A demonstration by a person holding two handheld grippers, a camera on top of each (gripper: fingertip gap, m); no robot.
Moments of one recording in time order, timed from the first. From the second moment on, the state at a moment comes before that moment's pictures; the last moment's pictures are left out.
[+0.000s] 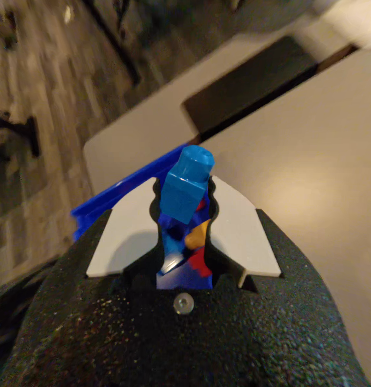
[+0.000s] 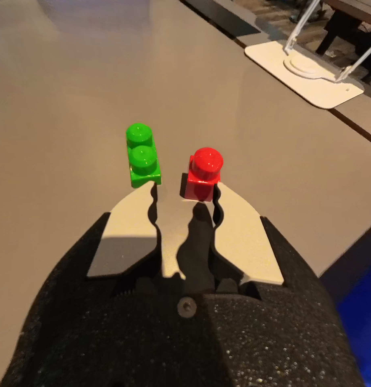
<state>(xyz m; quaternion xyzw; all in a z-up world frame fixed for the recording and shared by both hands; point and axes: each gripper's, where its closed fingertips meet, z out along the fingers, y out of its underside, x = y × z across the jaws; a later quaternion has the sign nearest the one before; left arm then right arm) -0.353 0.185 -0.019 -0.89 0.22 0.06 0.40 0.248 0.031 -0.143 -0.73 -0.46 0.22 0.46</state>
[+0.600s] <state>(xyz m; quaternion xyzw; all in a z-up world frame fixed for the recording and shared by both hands) 0.142 0.053 -0.007 -0.48 0.22 -0.70 0.48 0.201 0.043 -0.017 -0.58 -0.49 0.31 0.57</state>
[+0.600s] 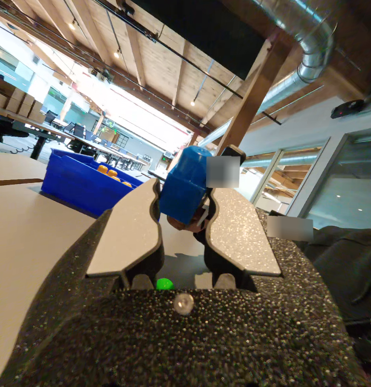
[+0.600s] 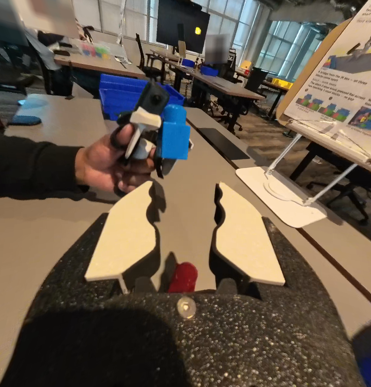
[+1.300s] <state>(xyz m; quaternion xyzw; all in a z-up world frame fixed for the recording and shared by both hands) 0.181 0.024 -0.054 -0.57 0.36 -0.58 0.46 0.162 0.030 -0.071 -0.59 -0.53 0.29 0.53</state>
